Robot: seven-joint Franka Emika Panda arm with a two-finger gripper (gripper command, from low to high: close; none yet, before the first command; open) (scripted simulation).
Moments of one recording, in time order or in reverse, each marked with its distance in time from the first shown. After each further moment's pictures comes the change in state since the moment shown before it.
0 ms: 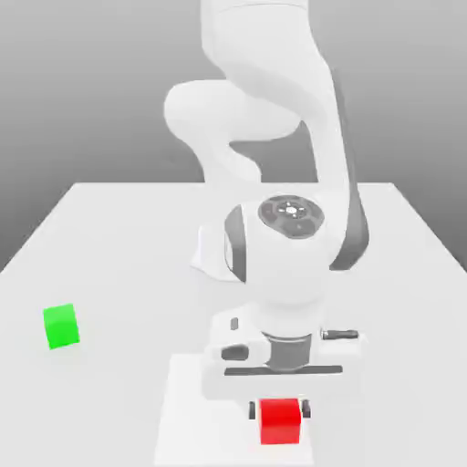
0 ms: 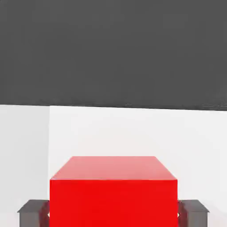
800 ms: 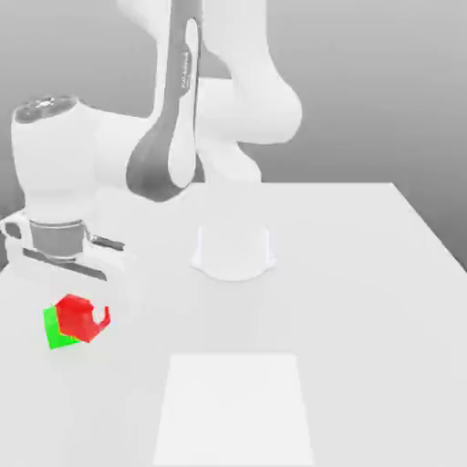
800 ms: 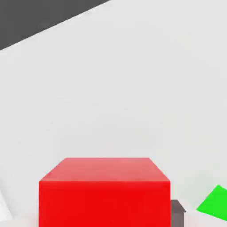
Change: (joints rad) arm -0.555 -0.400 -0.272 -0.196 0.018 -0.202 -0.281
